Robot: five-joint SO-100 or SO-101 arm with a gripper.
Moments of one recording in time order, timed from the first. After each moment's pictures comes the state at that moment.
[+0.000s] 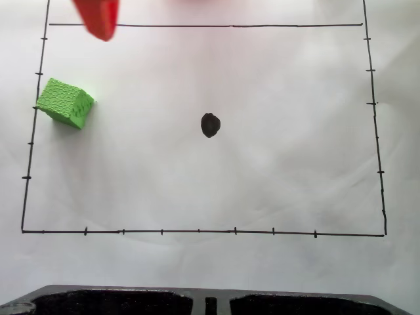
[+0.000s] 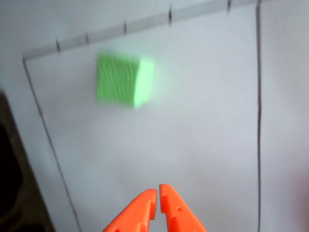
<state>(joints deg) 28.7 134.1 129.3 67.3 -7.1</state>
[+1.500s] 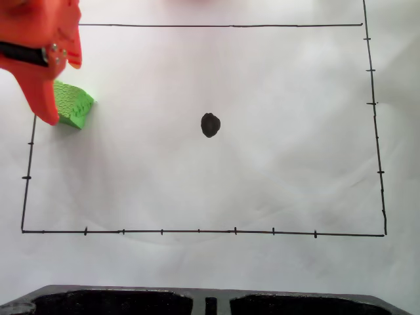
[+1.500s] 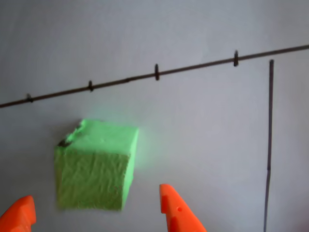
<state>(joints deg) 35.4 100.7 119.3 57.1 -12.7</state>
